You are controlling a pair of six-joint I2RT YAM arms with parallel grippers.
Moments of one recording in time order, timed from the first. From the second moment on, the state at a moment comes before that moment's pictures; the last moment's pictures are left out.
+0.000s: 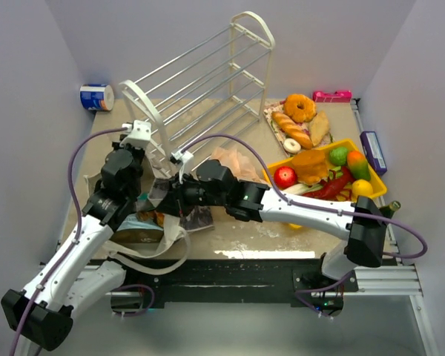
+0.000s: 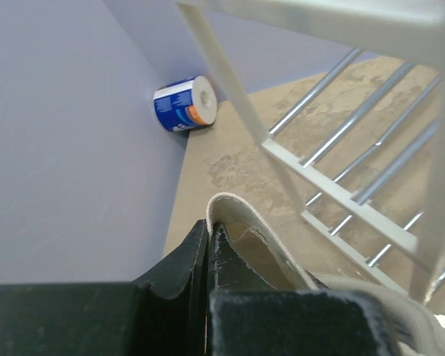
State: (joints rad) left arm -0.45 0.85 0.81 -0.07 -0.65 0.38; right arm 1.17 1.57 1.31 -0.03 -0.22 0.57
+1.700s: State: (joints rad) left arm -0.37 0.64 1.22 -0.52 -0.32 0.03; right arm 1.26 2.01 1.70 0.24 -0.17 0.70
